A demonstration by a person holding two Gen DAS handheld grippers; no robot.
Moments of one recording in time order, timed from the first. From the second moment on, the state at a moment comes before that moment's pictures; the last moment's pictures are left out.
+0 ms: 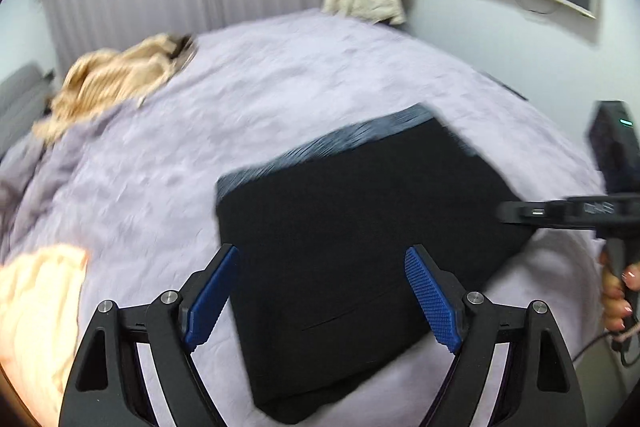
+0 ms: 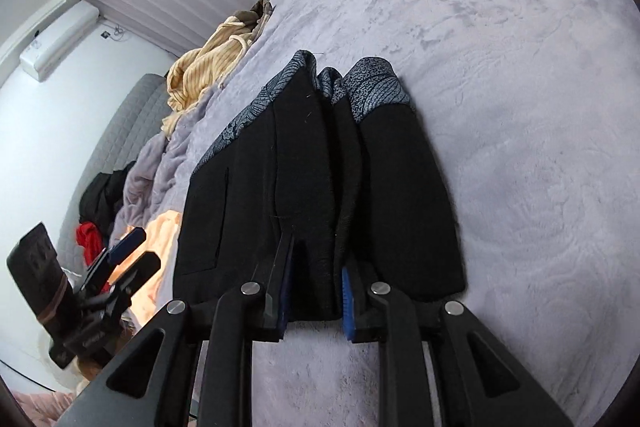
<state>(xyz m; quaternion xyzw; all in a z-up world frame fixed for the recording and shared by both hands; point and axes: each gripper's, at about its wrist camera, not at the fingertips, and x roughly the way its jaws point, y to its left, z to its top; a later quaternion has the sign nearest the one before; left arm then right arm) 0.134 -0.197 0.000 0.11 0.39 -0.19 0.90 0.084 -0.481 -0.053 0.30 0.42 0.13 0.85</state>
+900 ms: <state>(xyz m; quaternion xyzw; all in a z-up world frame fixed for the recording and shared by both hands) 0.132 -0.176 -0.044 0.09 0.43 -0.17 0.88 0.057 -0.430 -0.036 0.25 0.39 0.05 0.89</state>
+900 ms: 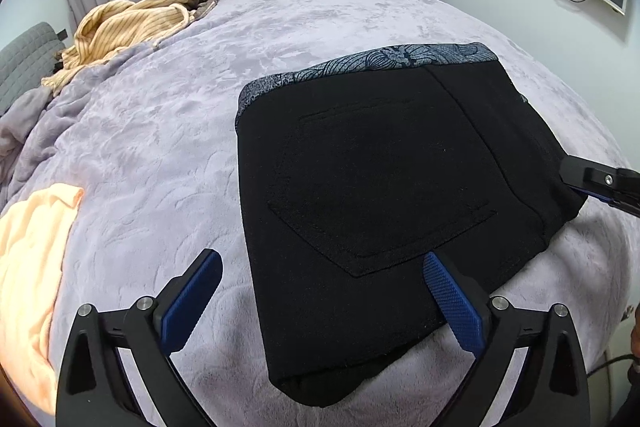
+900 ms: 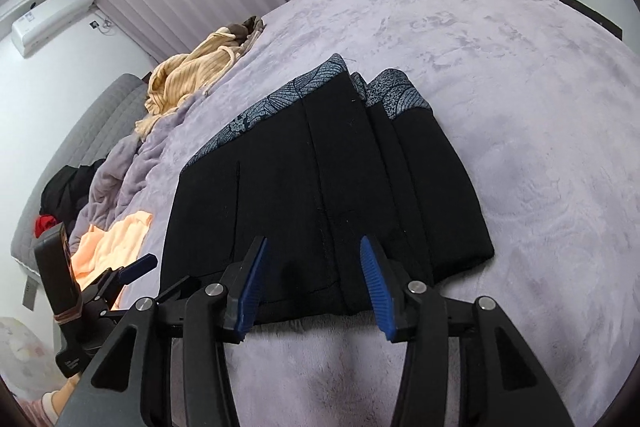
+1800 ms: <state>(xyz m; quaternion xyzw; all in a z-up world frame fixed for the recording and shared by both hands) 0.198 -0.155 -0.047 0.04 0.48 -0.13 0.87 0.048 -0.427 -0.037 0.22 0.40 0.04 0.89</state>
